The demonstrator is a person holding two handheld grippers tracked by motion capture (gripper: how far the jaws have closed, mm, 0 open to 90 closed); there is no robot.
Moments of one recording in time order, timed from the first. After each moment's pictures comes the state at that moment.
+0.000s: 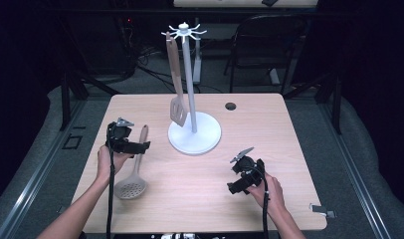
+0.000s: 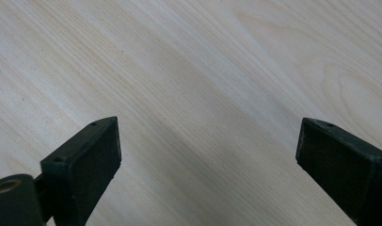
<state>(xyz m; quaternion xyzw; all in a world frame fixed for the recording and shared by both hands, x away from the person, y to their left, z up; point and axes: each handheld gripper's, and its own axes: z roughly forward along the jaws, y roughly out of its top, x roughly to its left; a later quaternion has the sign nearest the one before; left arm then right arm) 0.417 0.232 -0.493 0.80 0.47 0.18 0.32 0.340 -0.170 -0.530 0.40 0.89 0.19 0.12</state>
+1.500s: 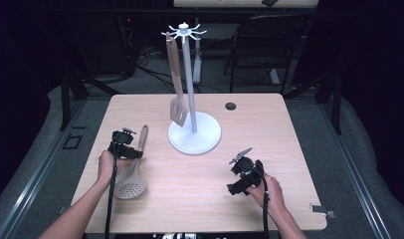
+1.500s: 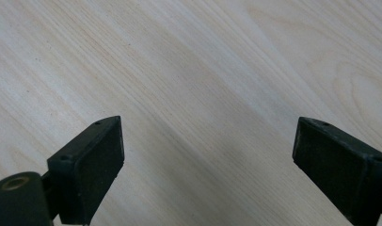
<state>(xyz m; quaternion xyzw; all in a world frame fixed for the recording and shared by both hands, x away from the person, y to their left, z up) 0.442 0.247 -0.549 0.82 0.52 0.10 0.20 0.340 -0.167 -0.532 0.39 0.90 0.18 0.12</state>
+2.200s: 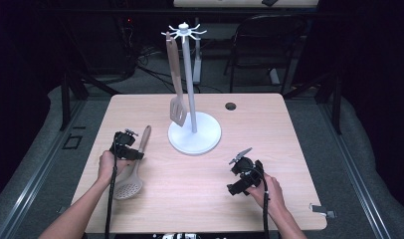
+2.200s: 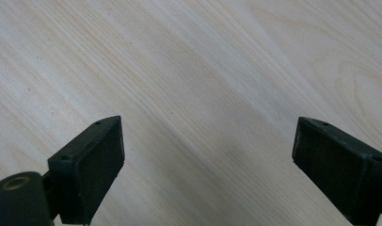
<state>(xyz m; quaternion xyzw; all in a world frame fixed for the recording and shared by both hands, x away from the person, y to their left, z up) 0.442 0.244 -0.551 0.85 0.49 0.08 0.21 0.340 -0.167 -0.533 0.39 0.90 0.17 0.12</state>
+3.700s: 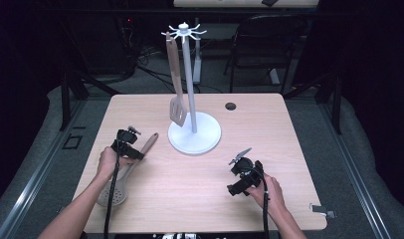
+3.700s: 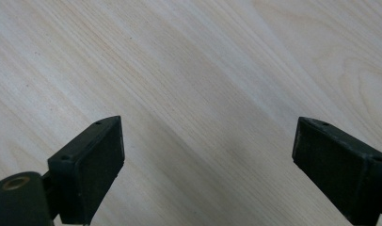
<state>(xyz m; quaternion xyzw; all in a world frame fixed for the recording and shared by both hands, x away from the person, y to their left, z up) 0.453 0.237 -0.548 0.86 0.48 0.07 0.16 0.340 -0.167 -0.534 0.39 0.90 0.17 0.11</state>
